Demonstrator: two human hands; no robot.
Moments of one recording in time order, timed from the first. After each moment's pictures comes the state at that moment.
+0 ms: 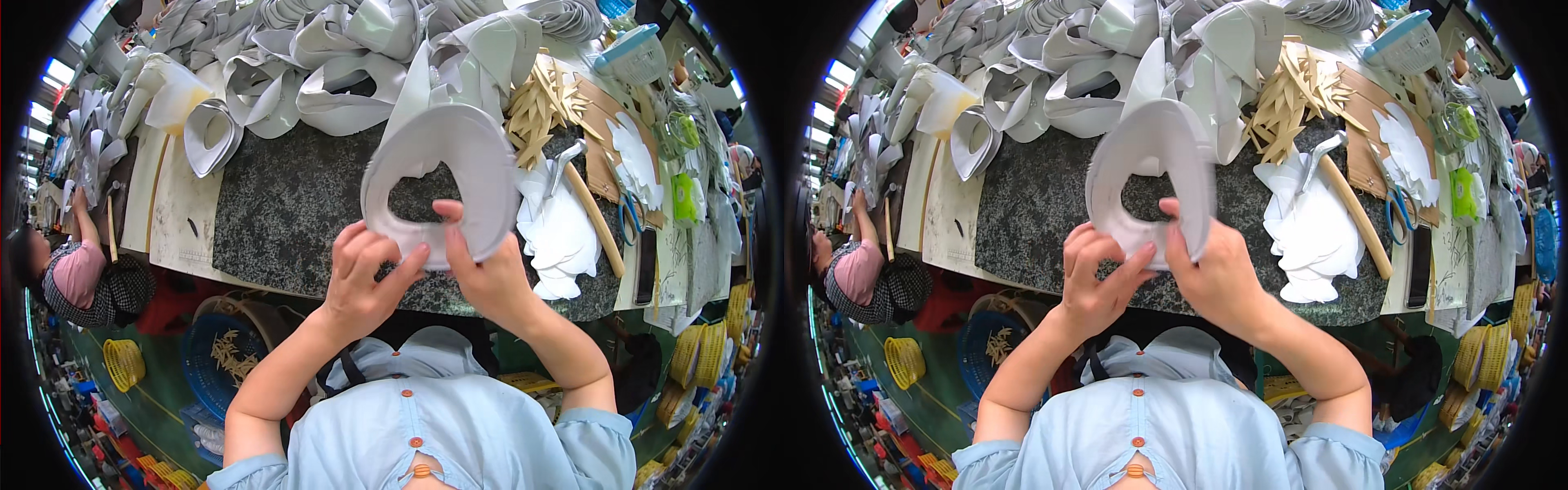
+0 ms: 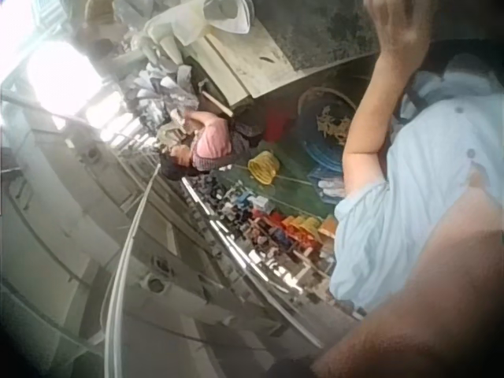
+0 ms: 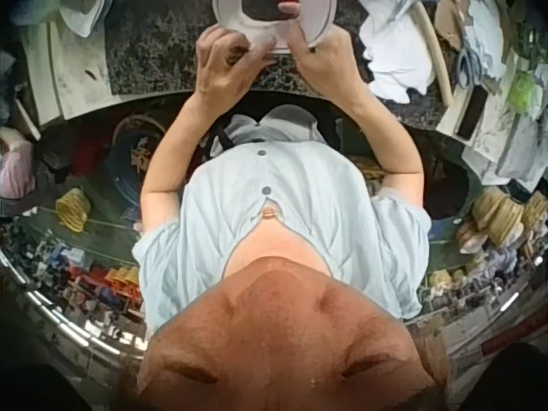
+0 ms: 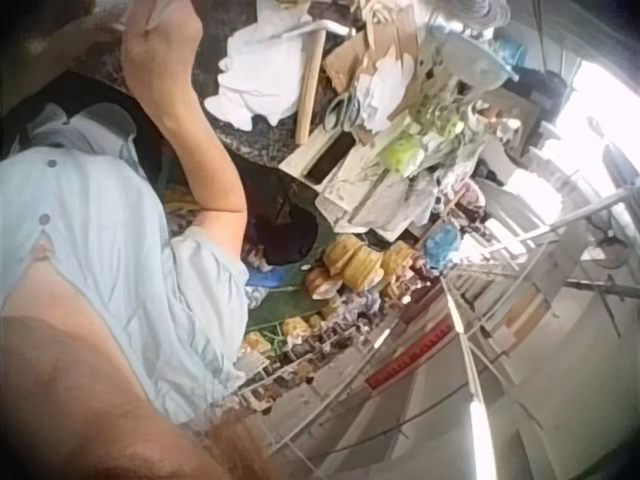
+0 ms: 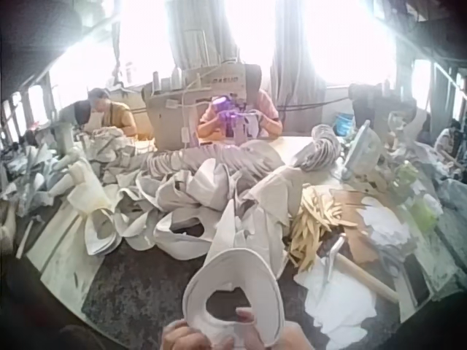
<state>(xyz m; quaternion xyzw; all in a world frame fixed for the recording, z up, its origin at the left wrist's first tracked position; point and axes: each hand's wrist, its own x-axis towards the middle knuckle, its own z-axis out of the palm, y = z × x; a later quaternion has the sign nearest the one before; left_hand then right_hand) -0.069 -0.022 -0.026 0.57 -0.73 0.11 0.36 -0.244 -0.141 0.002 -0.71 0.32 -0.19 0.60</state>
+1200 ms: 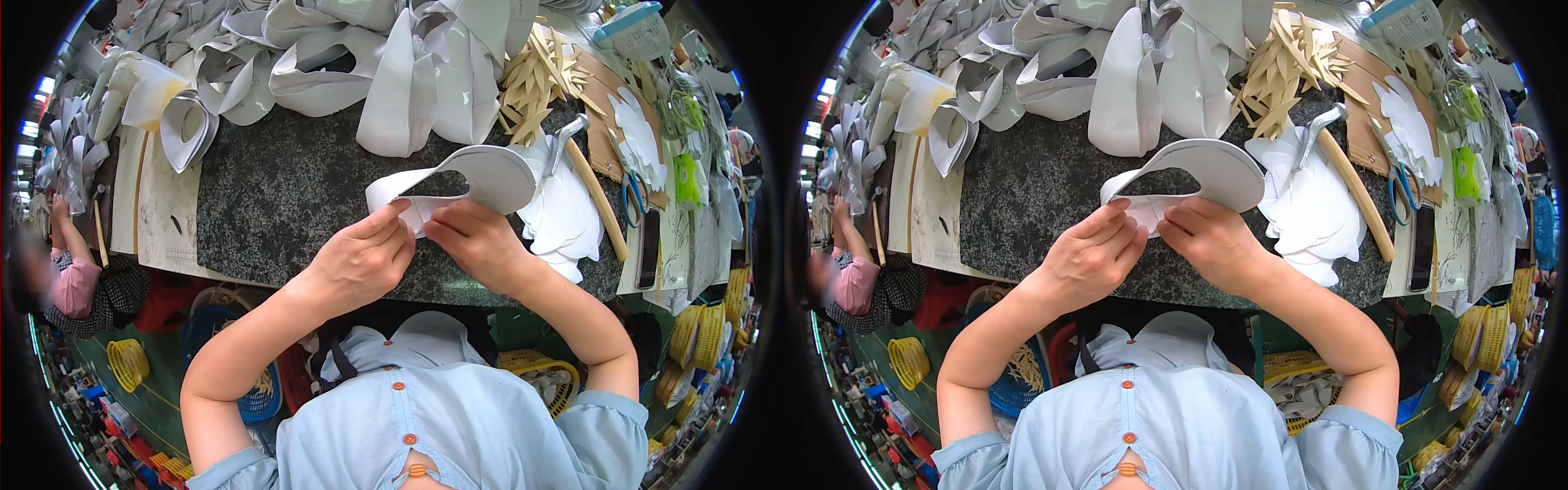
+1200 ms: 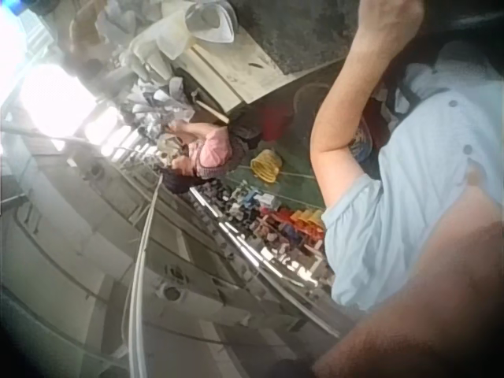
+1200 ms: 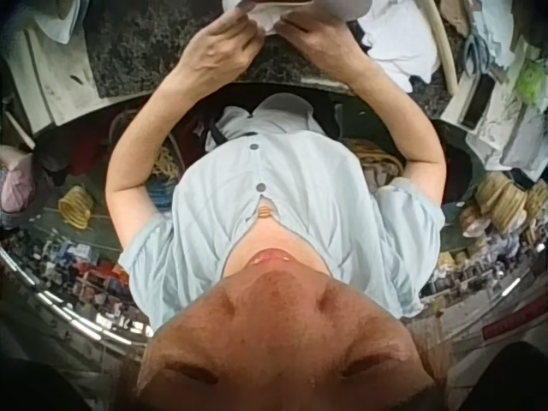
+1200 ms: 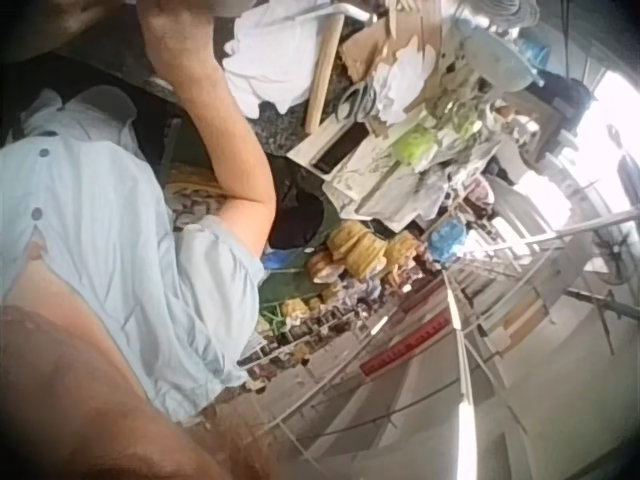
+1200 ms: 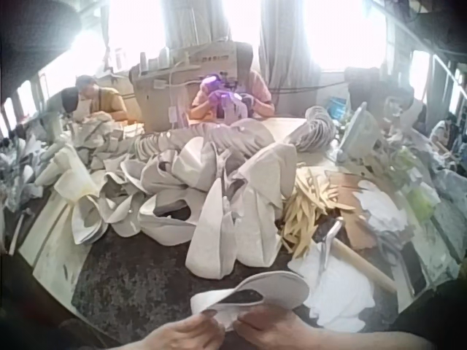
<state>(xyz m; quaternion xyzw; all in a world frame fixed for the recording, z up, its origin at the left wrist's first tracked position) -0.056 -0.055 -0.020 0.47 -0.87 0.13 0.07 -0.254 -0.172 -0.050 -0.95 0.06 -0.26 0.16</state>
